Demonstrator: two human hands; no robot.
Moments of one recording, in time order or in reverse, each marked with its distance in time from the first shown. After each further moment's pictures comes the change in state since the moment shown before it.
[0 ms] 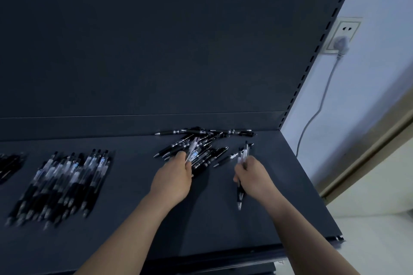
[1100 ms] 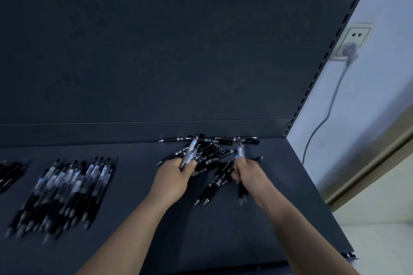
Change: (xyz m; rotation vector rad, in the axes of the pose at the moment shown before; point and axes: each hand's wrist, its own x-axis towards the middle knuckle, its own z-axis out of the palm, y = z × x) left_hand 0.018 -0.005 -0.009 -0.349 -0.016 -0.174; right_hand 0.029 -0.015 0.013 0.331 -0.063 0.146
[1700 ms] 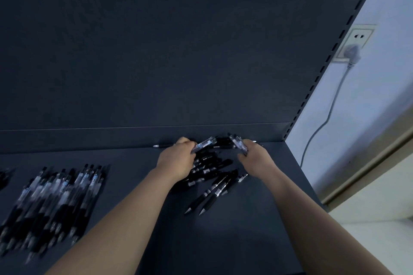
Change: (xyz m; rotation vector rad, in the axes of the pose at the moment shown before) left_hand 0.076 0.011 0.007 0.556 -0.126 0.304; right_hand 0.058 -0.022 -0.032 -0.613 0.086 -0.160
